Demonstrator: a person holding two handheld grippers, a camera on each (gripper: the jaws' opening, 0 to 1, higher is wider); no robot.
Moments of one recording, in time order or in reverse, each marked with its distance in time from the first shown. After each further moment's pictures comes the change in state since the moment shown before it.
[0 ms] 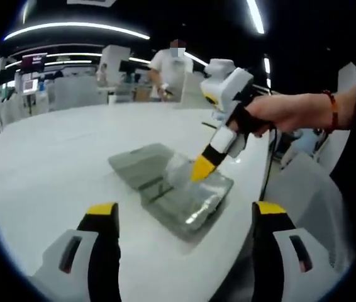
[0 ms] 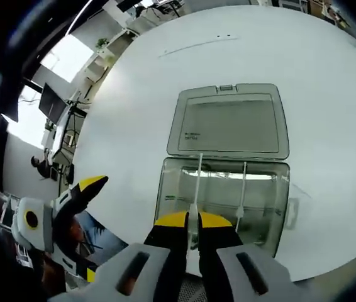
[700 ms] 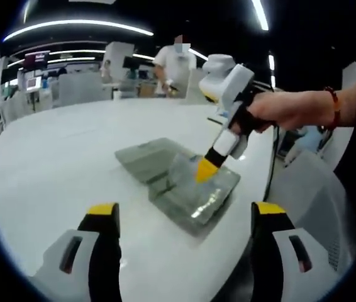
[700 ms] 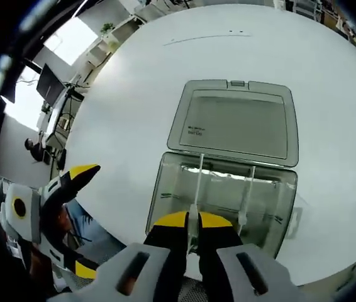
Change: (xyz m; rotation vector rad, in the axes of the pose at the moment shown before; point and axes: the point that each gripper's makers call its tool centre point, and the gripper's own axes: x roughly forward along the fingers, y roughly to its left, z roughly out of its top) left arm -0.004 0.012 -0.005 -0.006 0.025 0.030; right arm 0.013 0.000 0.000 -0.092 0.046 -0.050
